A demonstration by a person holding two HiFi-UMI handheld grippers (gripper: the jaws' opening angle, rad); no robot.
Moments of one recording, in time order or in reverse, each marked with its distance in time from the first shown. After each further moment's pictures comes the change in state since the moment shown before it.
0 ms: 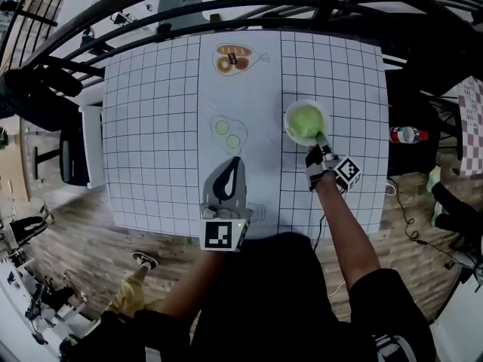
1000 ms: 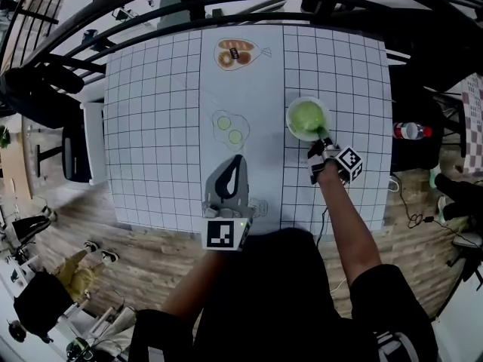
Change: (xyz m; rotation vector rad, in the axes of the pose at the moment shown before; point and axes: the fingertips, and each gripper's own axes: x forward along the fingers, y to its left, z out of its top) left arm -0.003 -0.004 0.000 -0.008 0.004 0.000; right arm 0.006 -0.031 0.001 0.068 0.000 -0.184
